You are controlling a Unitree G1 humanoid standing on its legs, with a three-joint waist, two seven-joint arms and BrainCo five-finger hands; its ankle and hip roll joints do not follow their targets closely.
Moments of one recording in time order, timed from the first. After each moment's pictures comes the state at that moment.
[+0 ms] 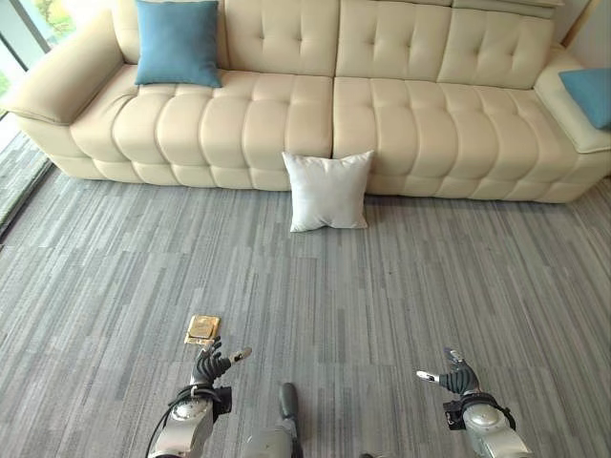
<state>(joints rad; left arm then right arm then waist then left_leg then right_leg) 0.06 0.33 -0.08 0.60 -0.26 0.01 0.18 0.00 -0.29 0.19 0.66 0.06 0.04 -0.21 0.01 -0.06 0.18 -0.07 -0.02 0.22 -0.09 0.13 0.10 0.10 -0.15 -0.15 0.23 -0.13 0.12</state>
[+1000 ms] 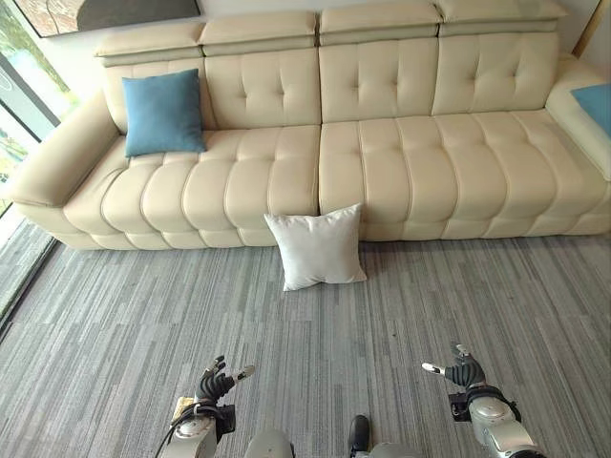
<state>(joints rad) 0.10 0.27 -0.09 0.65 -0.30 0.01 0.16 0.01 -0.33 0.15 0.67 0.10 0.05 -0.21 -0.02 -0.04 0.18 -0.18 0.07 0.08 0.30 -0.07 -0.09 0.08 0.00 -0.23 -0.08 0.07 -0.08</state>
